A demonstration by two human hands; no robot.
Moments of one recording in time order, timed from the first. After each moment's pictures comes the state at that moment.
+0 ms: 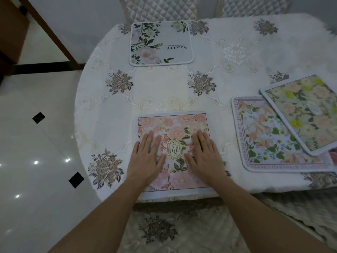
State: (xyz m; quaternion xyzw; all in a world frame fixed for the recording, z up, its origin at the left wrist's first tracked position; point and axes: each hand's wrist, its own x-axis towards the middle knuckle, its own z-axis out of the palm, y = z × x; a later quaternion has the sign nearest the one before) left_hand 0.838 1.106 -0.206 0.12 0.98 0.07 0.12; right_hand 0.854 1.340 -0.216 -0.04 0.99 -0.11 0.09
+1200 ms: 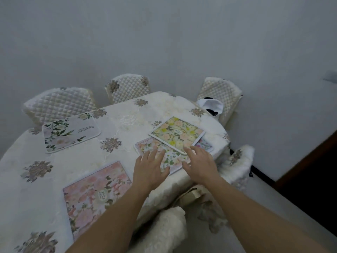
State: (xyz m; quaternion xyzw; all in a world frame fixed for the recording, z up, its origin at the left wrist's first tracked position) left_hand 0.926 1.340 -0.010 0.41 0.91 0.08 -0.05; right_hand 1.046 1.505 0.017 0.22 0.97 -0.06 -0.10
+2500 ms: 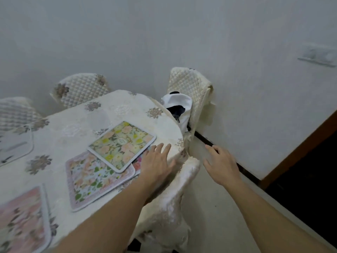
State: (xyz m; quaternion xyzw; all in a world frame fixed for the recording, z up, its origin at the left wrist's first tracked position) left_hand 1.026 1.748 -0.019 0.43 0.90 0.03 0.00; right_hand 1.193 1.920 -0.022 0.33 0.93 -0.13 -0.10
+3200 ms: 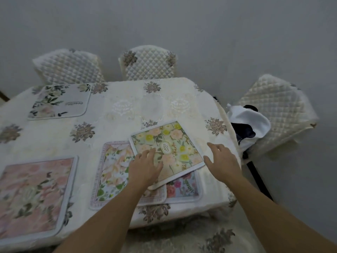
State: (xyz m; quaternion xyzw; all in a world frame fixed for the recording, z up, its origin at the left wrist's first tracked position) left_hand 0.821 1.661 -0.097 0.09 0.99 0.09 0.08; right_hand 0.866 1.932 -0.057 0.08 0.99 -0.12 0.01
